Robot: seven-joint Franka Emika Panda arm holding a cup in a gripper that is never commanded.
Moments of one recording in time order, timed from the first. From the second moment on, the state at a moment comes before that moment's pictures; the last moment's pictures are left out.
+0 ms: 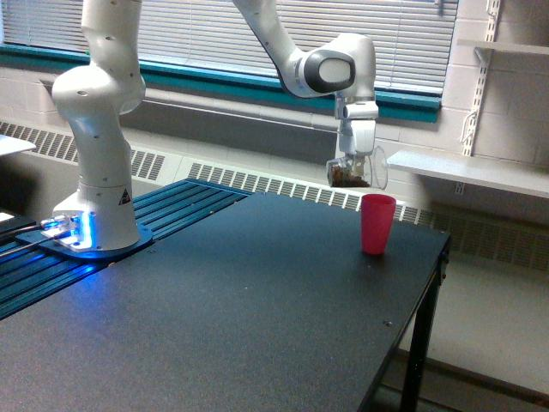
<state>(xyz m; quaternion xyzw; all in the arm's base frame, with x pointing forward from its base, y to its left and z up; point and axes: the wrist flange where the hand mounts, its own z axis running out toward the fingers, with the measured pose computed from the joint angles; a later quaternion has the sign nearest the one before) 0.472 0.279 0.301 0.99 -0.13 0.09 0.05</state>
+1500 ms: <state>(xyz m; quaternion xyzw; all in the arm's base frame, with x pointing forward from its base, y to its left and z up) 0.485 0.297 0.284 0.99 -0.09 0.05 0.13</state>
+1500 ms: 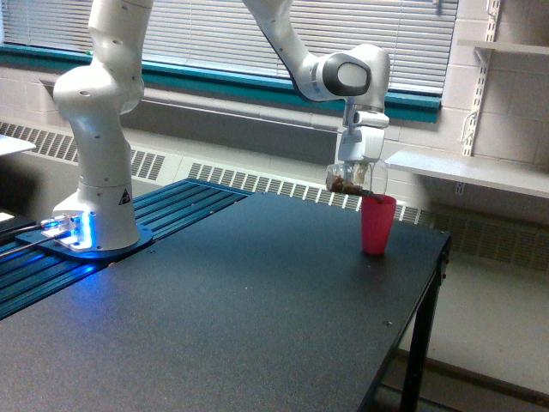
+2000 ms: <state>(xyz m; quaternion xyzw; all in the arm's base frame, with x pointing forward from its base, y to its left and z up) 0.489 0.314 0.282 0.99 -0.08 0.04 0.14</state>
